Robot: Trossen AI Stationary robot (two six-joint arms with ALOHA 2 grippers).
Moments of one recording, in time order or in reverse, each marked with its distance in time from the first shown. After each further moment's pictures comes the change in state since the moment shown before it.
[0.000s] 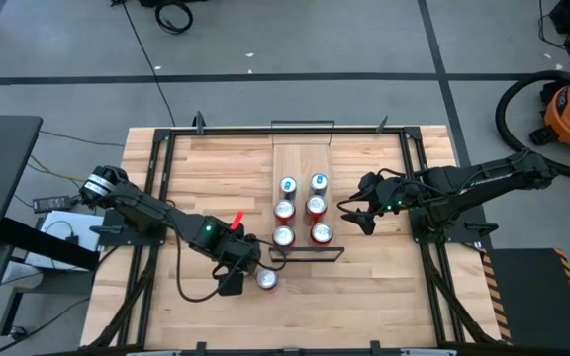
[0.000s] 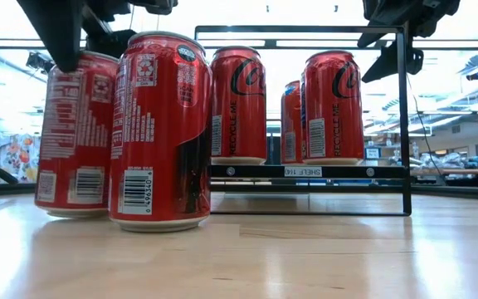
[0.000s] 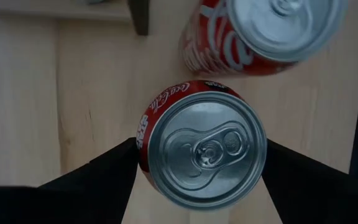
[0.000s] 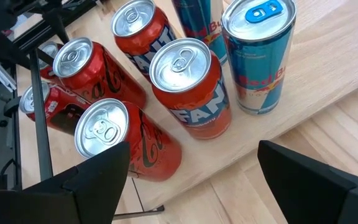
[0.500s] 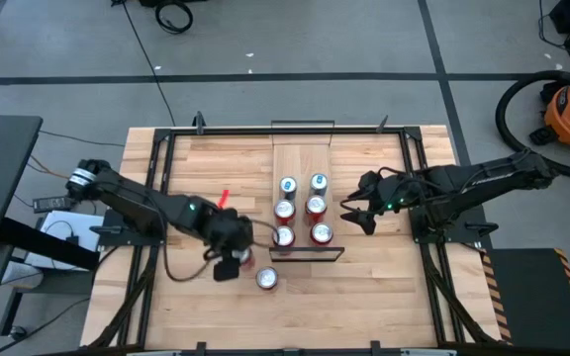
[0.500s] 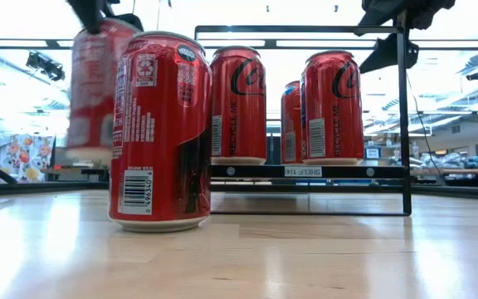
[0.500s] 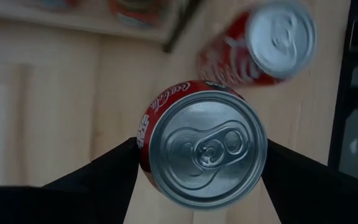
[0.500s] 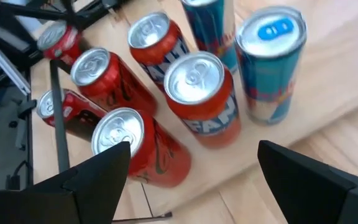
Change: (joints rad) left arm 0.071 -0.140 0.001 -0.055 0.011 -0.003; right arm 0.000 0.000 0.025 0.016 -0.013 -0.030
